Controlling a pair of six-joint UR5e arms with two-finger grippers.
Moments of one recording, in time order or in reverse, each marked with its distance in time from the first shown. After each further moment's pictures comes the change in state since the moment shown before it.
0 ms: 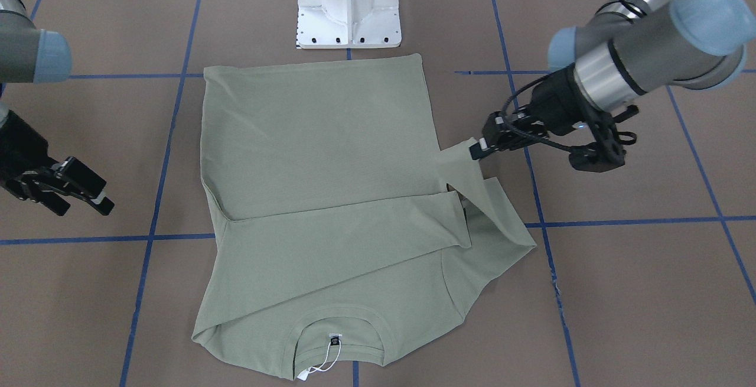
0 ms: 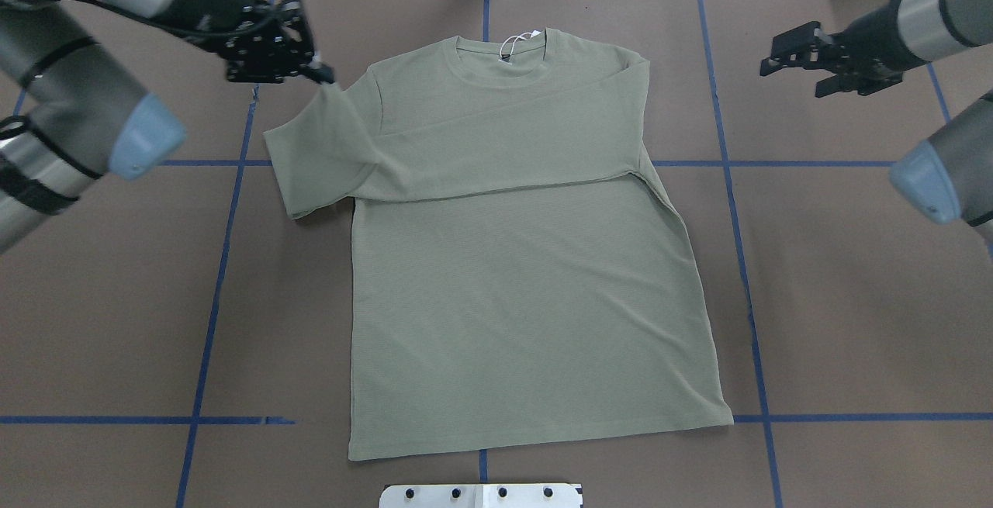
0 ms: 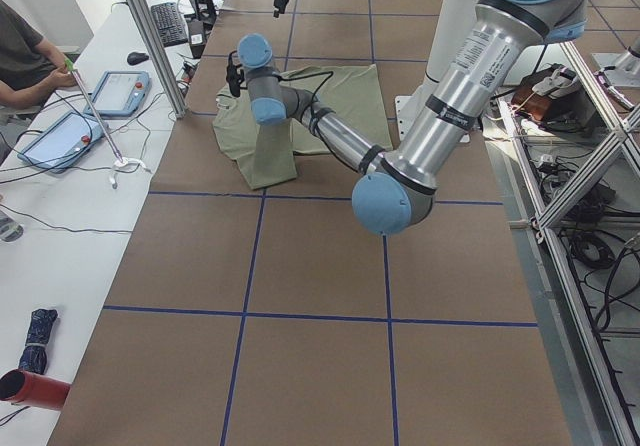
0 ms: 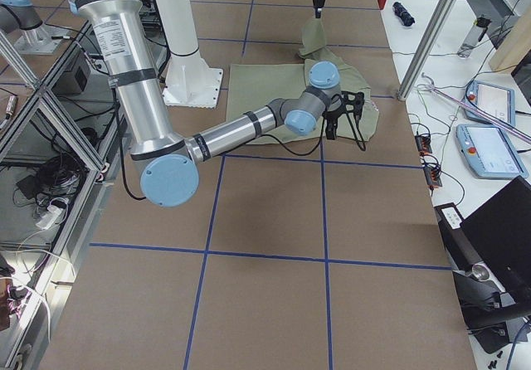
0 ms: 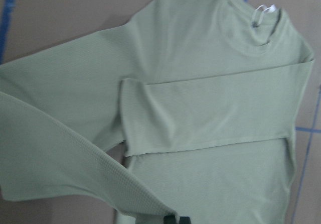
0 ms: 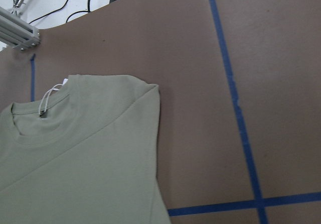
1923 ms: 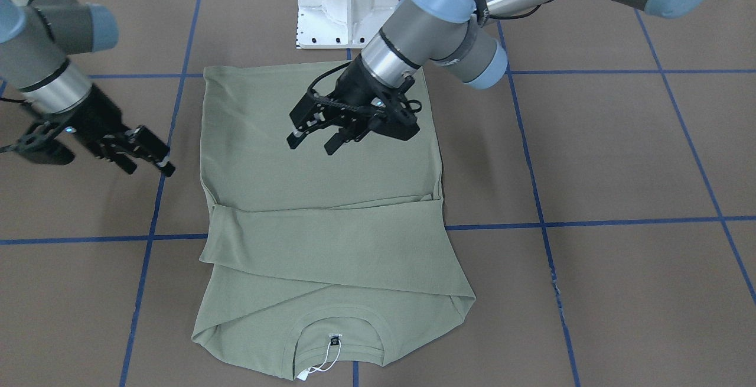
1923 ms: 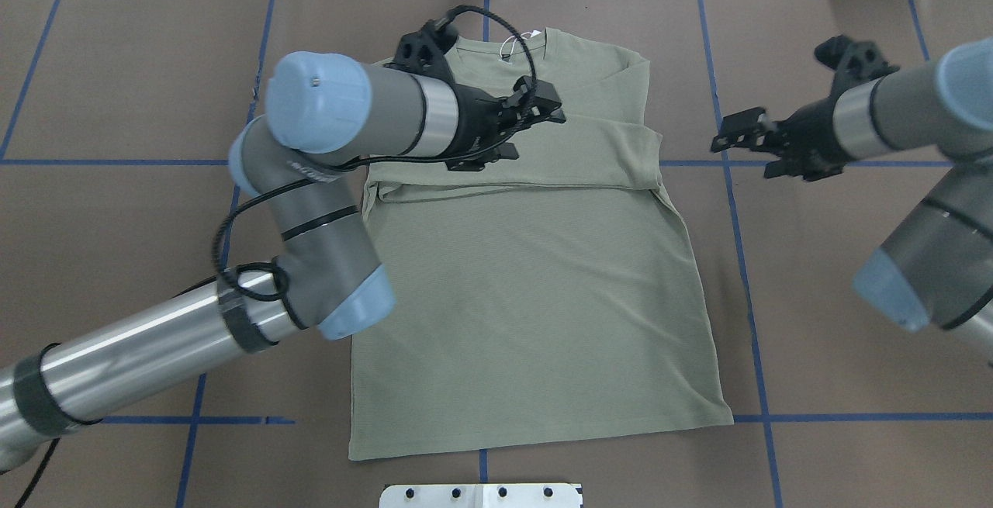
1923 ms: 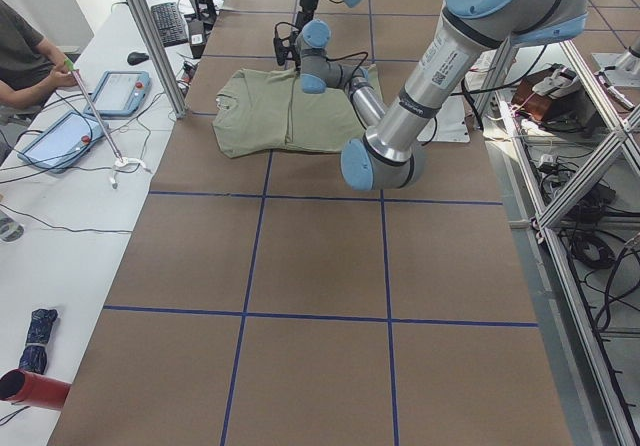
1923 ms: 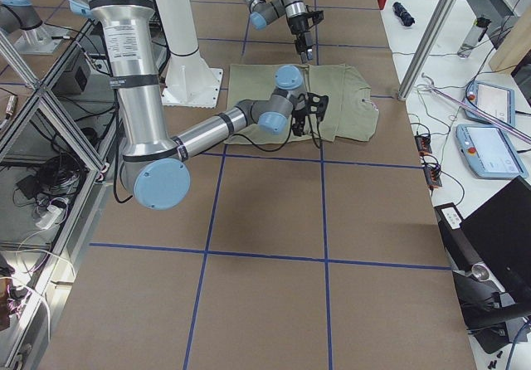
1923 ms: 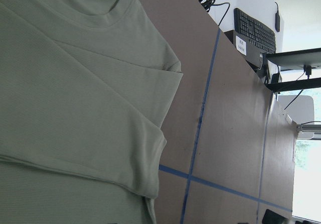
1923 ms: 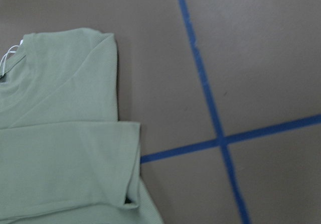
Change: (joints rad) left arm 0.345 -0.050 -0.043 -0.114 0.541 -0.156; right arm -0.389 -0.104 0.212 0.031 -0.310 0.420
